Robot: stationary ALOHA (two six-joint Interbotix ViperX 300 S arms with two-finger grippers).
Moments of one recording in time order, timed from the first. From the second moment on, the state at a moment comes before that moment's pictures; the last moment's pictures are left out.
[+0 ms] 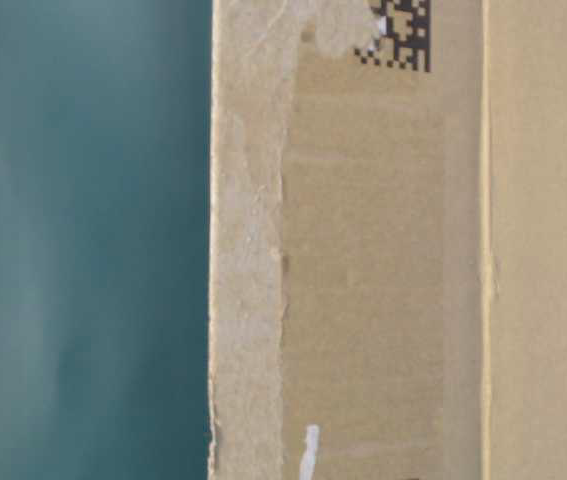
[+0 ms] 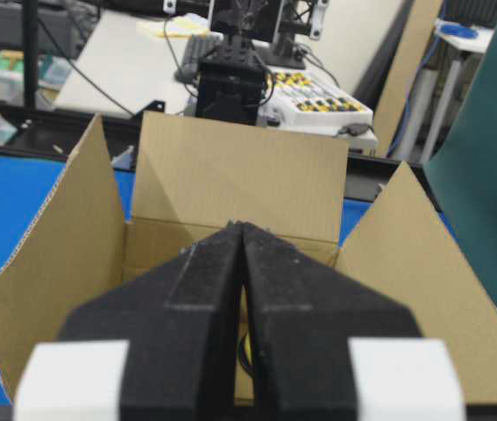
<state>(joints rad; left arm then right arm) 0.00 -0.96 1.17 0.00 -0.30 0.00 0.00 -0.96 1.17 0.00 -0.30 0.00</state>
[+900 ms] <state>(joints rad) -0.02 -1.07 1.28 -0.03 0.24 -0.01 0.00 -0.89 1.25 0.03 0.03 0.01</state>
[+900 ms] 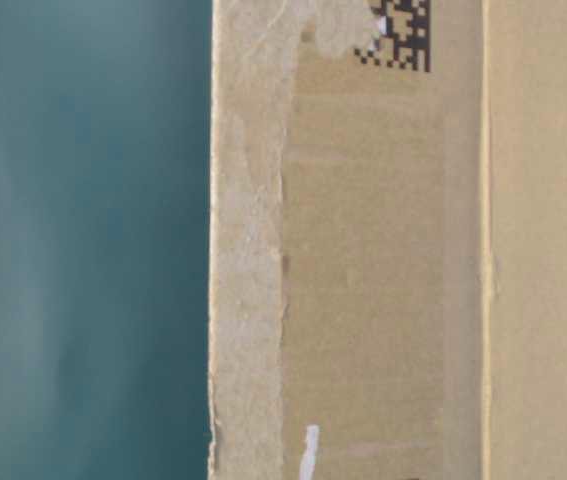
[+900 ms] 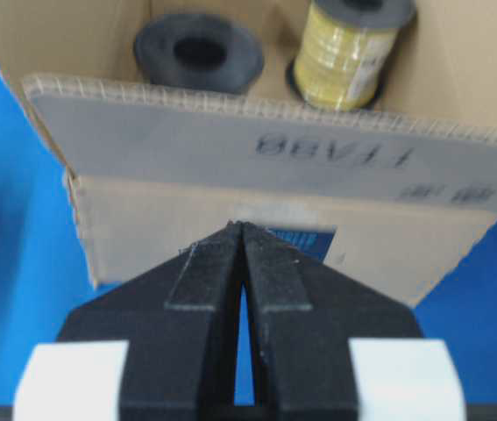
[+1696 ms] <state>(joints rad) -0.02 -0.65 1.25 -0.04 -0.31 0.00 -0.04 -0.60 1.17 0.06 -0.29 0.00</state>
